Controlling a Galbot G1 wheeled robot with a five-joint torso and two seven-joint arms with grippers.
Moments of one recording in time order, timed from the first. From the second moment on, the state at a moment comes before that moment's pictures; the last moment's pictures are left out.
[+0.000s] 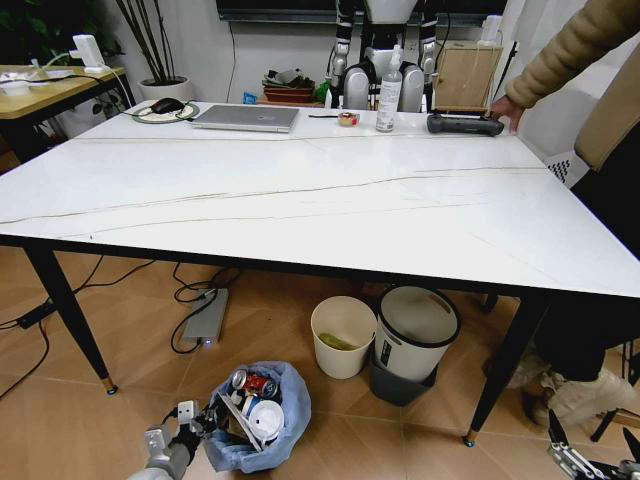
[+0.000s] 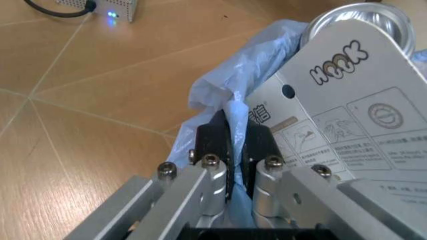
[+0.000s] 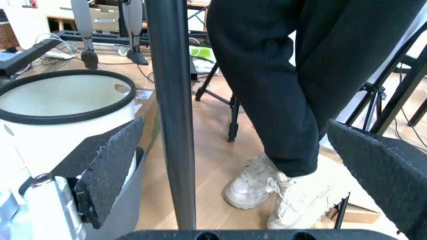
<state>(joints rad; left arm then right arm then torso) 1.44 -1.10 -0.38 -1.39 -0.75 0.03 0.09 -2.21 1.41 0.94 2.14 0.38 0.32 0.04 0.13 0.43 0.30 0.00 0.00</state>
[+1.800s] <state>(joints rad) 1.97 -1.07 -0.66 -2.21 -0.50 -0.10 0.06 -2.21 1.41 0.94 2.14 0.38 0.32 0.04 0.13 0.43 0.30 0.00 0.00</state>
